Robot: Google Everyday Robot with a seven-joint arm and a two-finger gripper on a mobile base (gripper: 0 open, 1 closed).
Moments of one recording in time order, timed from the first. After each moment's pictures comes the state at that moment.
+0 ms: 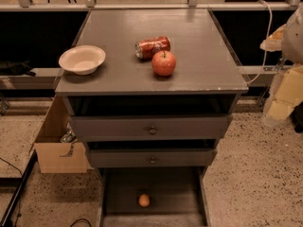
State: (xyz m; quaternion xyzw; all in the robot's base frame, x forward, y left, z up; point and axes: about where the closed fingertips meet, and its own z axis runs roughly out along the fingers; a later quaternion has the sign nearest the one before) arm 0.438 -0.217 0.976 -0.60 0.78 -0.03 0.16
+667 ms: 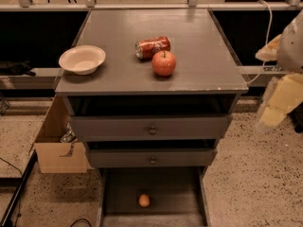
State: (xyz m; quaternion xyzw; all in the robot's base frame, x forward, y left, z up) arm 0.436 -0.210 0.961 -0.59 0.79 0.00 0.17
